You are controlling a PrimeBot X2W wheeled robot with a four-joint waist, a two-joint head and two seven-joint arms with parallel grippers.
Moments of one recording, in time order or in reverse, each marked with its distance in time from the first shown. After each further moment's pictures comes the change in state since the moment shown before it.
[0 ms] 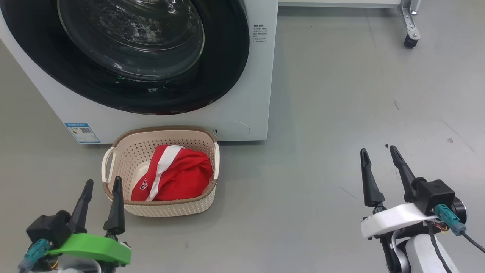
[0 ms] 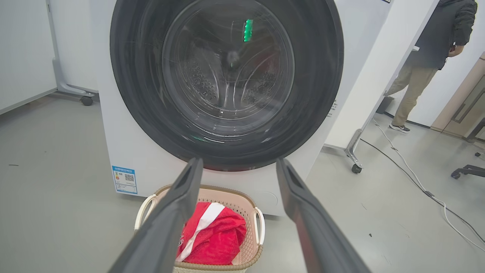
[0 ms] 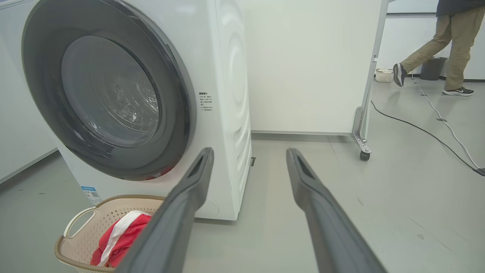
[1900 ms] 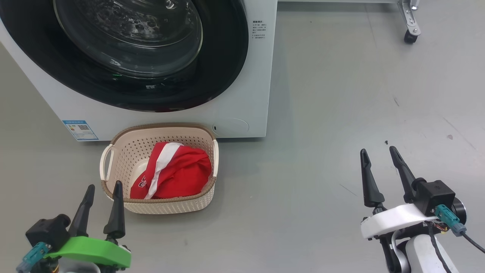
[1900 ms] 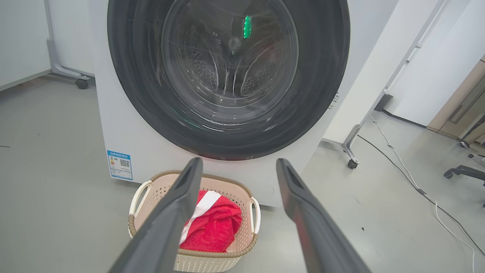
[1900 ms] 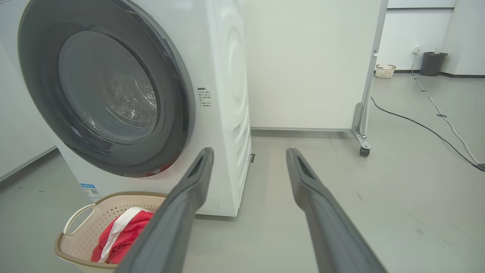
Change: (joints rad) left arm 0.008 0.014 -0.026 0.013 -0.059 0.000 0.000; right arm 0.007 0.003 -0.003 -0.003 -0.001 0.004 0.000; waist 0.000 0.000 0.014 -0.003
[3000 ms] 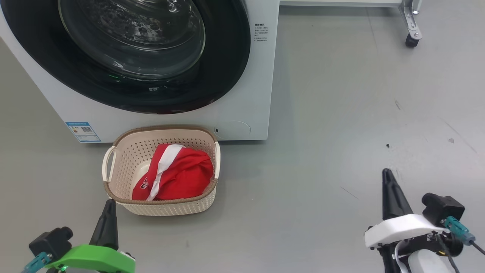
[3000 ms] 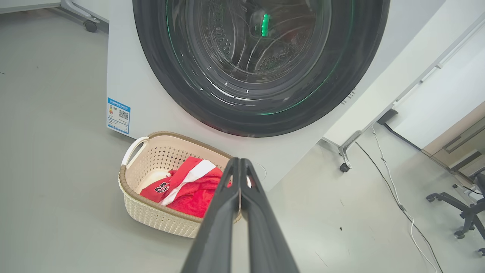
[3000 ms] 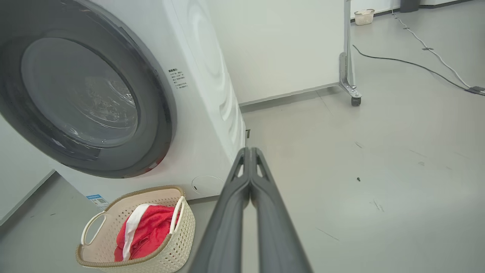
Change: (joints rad) left arm 0.026 -0.046 0.008 0.054 -0.152 0.000 0.049; right arm 0.047 0.015 -0.005 0.048 0.187 0.009 0.026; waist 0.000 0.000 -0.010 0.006
